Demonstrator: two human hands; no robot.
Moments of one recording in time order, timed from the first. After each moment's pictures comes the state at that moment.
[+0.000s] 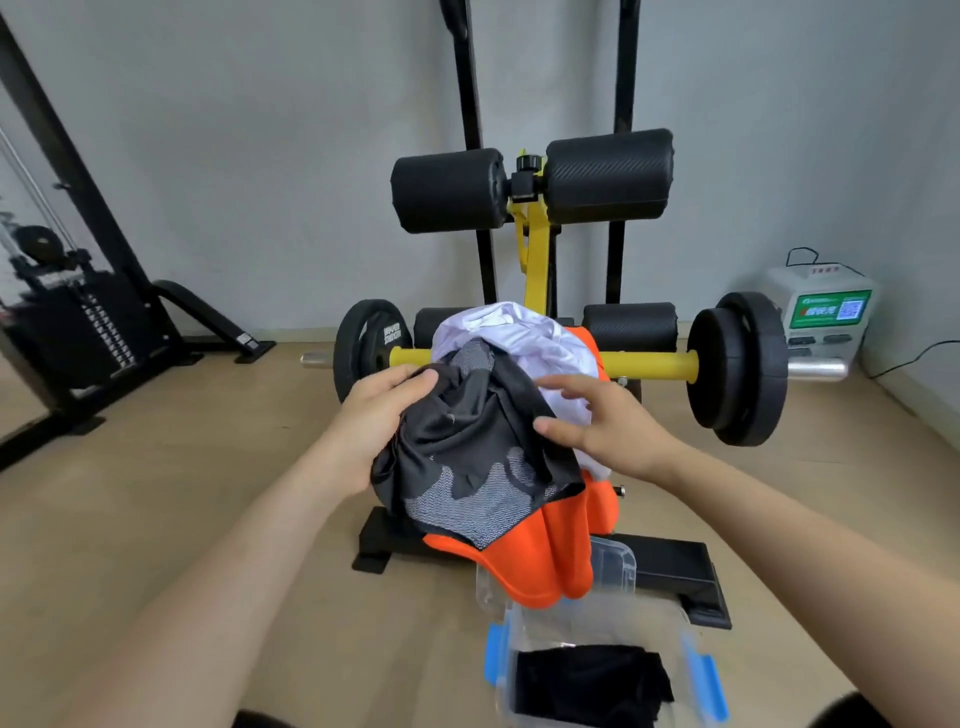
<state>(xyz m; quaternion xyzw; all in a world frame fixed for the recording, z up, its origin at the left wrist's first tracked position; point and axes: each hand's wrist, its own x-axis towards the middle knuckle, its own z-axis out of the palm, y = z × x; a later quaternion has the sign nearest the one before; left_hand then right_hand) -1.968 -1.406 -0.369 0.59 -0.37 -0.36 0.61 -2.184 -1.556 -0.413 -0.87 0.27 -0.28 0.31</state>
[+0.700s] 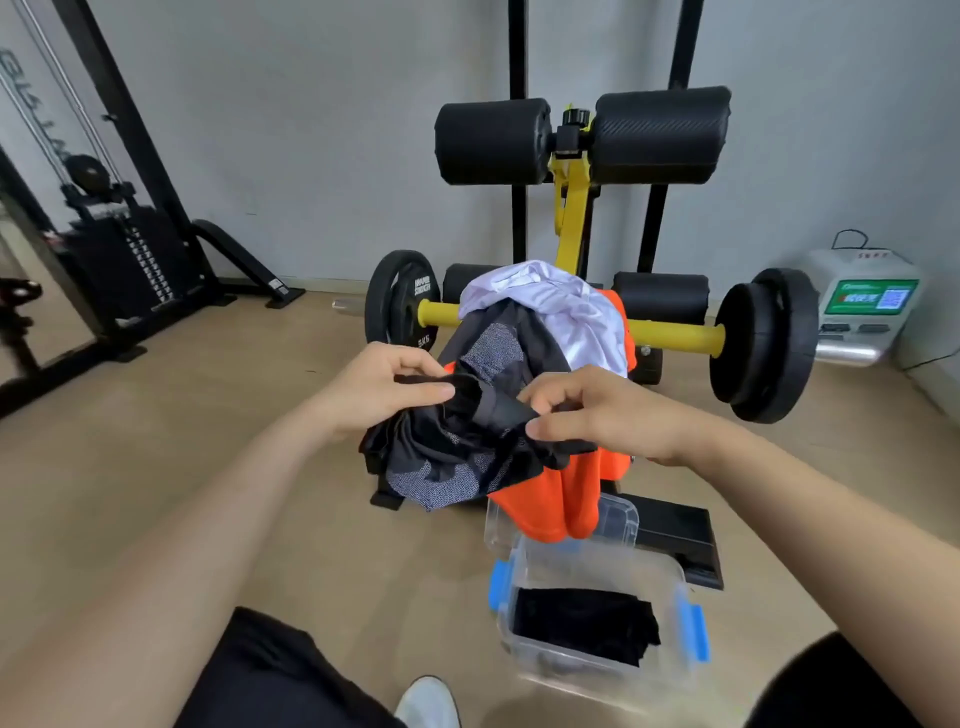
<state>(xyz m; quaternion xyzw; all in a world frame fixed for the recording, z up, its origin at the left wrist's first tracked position) -1.943 -1.359 -0.382 0.69 -0.53 -0.27 0.42 -2.192 -1.480 -0.373 -0.86 0.14 -0.10 0.49</state>
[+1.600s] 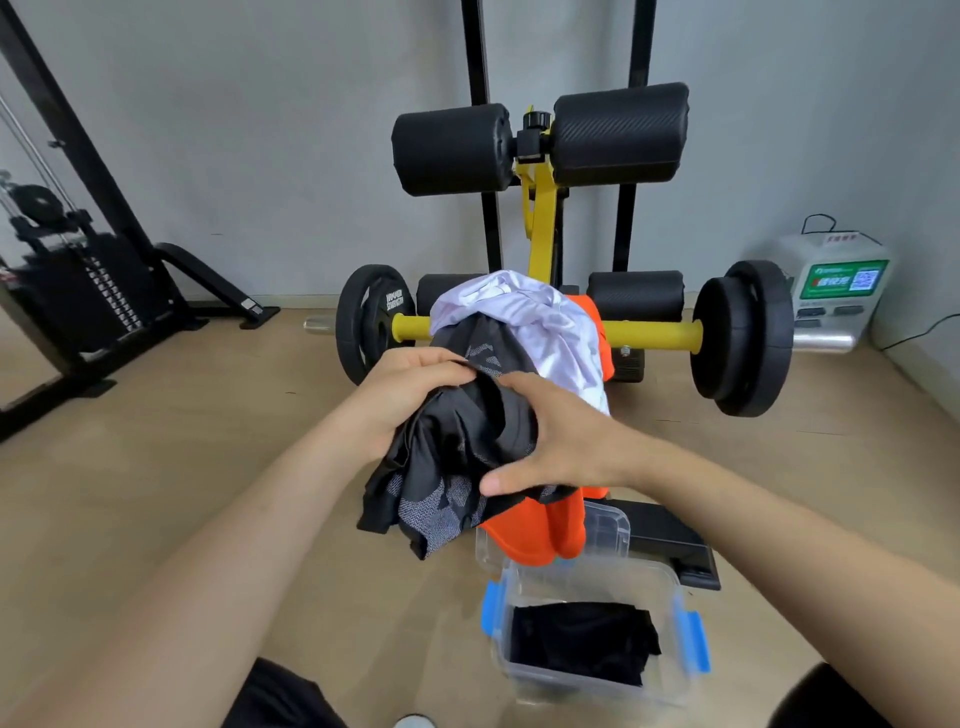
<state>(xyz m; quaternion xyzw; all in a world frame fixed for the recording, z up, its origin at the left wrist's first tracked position) -1.988 -1.416 -0.365 0.62 -0.40 -0.40 0.54 -2.176 -1.495 -0.390 -0.89 0.21 -0.15 0.39</state>
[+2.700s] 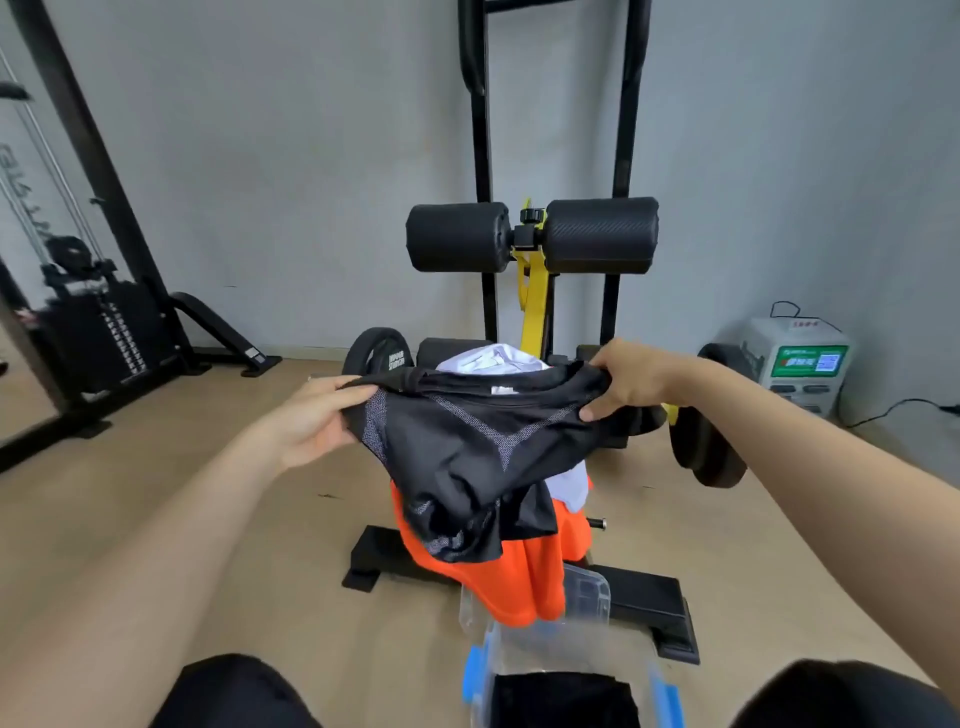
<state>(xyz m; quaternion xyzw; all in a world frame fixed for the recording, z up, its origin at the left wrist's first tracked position) -1.894 -1.391 -0.334 0.59 -0.39 -0.42 0.57 -2.214 -1.607 -0.289 -0.91 0.36 -0.04 0.22</state>
